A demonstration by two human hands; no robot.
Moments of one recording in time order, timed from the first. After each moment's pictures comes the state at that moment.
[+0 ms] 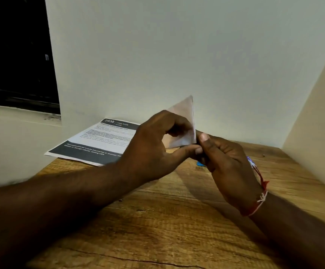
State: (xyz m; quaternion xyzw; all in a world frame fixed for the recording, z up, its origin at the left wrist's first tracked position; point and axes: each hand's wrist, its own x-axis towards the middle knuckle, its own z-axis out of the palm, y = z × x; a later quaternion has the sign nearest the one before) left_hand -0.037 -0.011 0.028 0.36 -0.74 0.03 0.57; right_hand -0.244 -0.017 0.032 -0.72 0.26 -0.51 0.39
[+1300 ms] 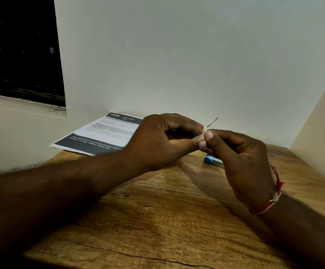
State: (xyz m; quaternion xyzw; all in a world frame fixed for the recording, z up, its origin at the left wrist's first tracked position) left_hand -0.030 -0.020 0.022 0.34 -0.73 -0.17 0.57; right_hand -0.247 -0.024 0.028 -0.71 0.29 -0.58 0.29
